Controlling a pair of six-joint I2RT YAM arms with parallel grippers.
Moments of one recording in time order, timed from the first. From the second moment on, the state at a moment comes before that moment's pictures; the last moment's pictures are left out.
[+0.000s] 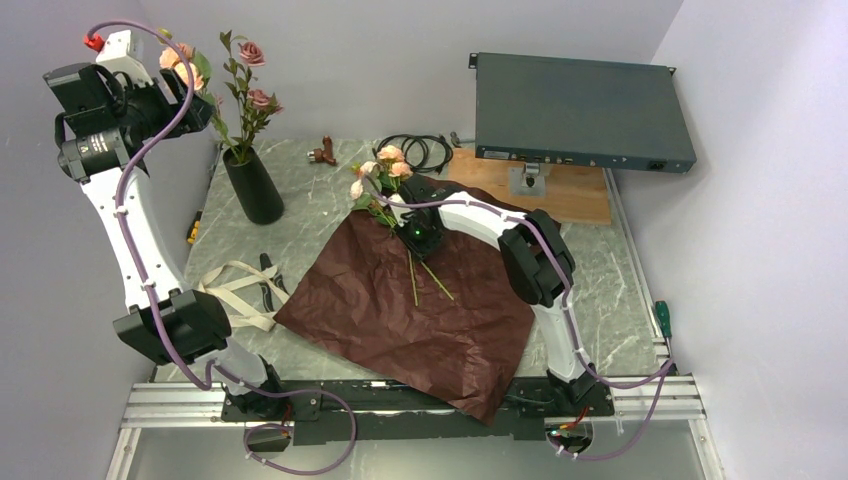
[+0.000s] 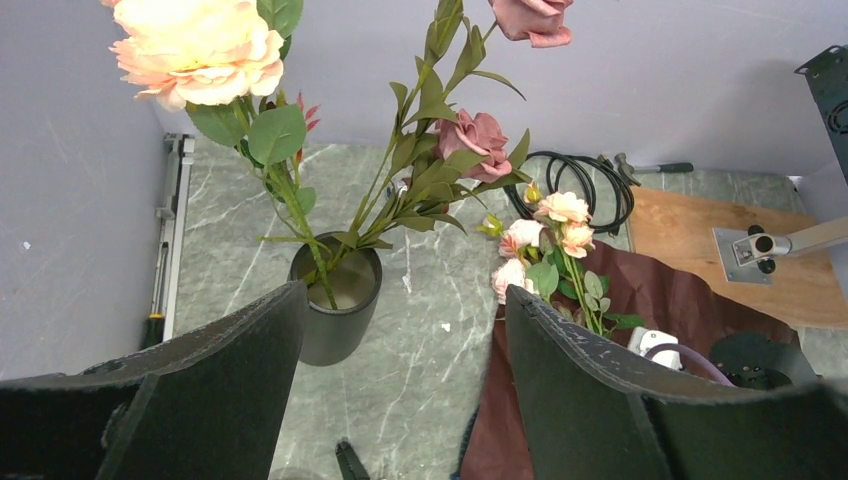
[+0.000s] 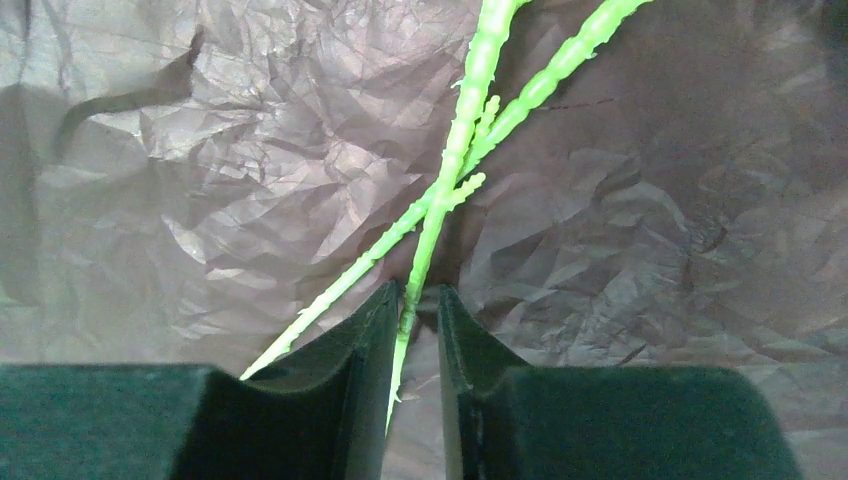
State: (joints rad) left arm 0.47 1.59 2.00 -0.74 0.62 -0.07; right arm 0.68 2.18 1.67 -0.71 -0.17 -0.11
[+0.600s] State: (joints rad) left arm 0.47 1.58 1.93 -0.73 0.74 -0.09; right arm 0.70 2.07 1.56 -0.65 -0.11 0.04
